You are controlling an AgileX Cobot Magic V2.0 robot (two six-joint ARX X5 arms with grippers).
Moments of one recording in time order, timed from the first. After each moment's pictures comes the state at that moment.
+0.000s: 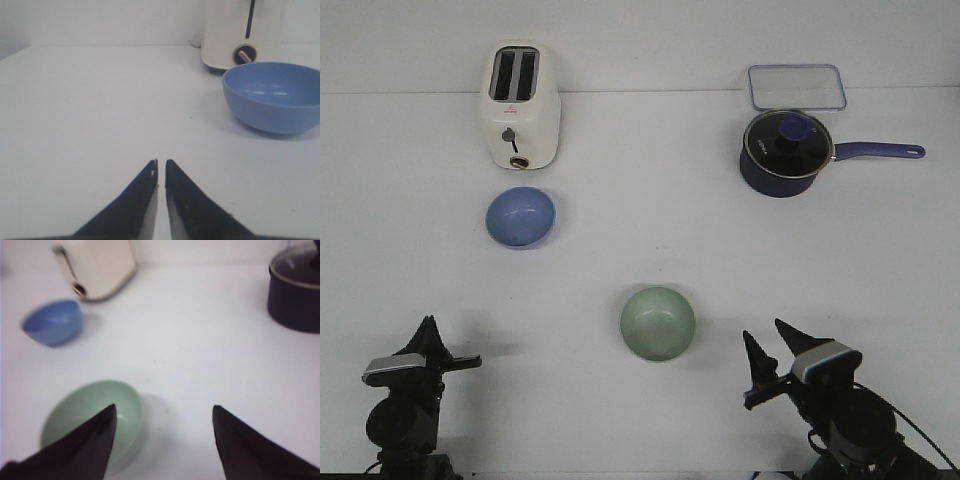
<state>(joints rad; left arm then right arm) 0.04 0.00 0.03 0.02 -0.13 0.04 0.77 0.28 0.52 -0.51 0.30 0.34</state>
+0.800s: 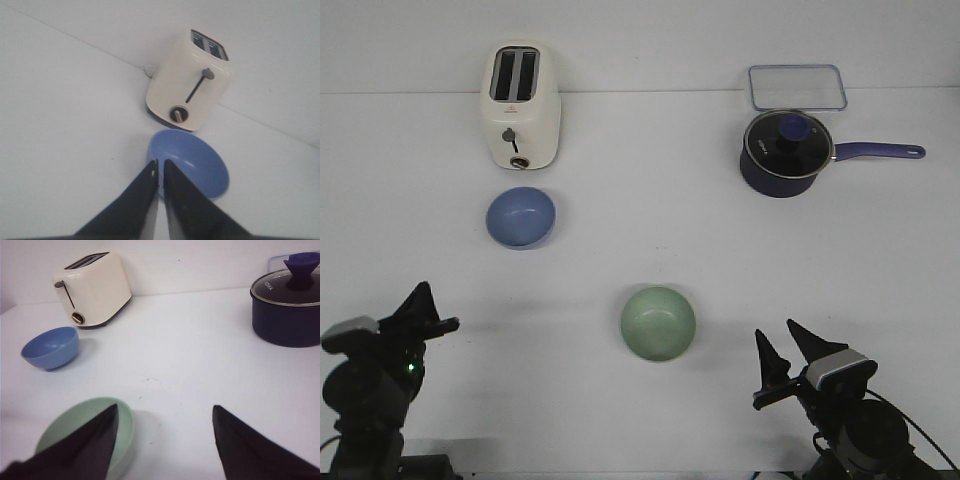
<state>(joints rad) 0.04 0.44 0.52 -0.10 0.03 -0.41 0.77 0.21 0.50 -0.50 0.34 0.34</state>
